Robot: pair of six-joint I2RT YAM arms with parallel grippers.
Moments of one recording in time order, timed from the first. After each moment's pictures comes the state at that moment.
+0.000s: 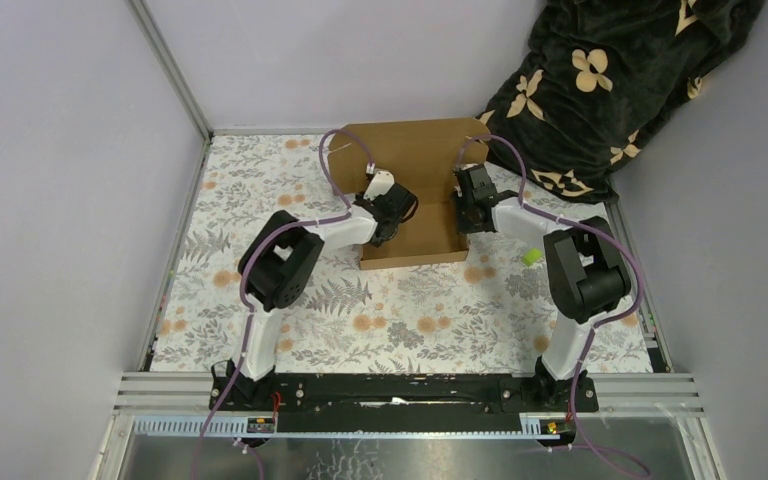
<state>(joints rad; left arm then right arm) -0.64 2.10 1.41 -0.39 -0.76 -0.42 0.39 1.84 1.17 -0.31 0.11 0.20</state>
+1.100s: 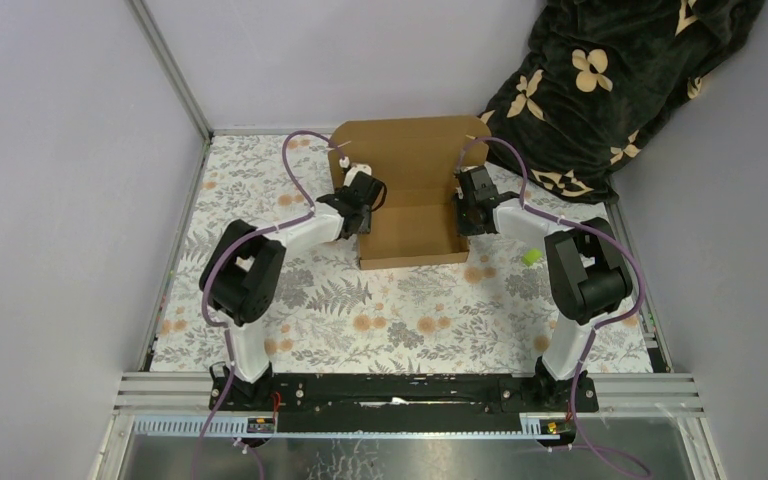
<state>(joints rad) -0.55 1.89 1.26 -0.34 -0.43 -0.39 0.39 1.82 1.15 -0.32 0.09 0.21</state>
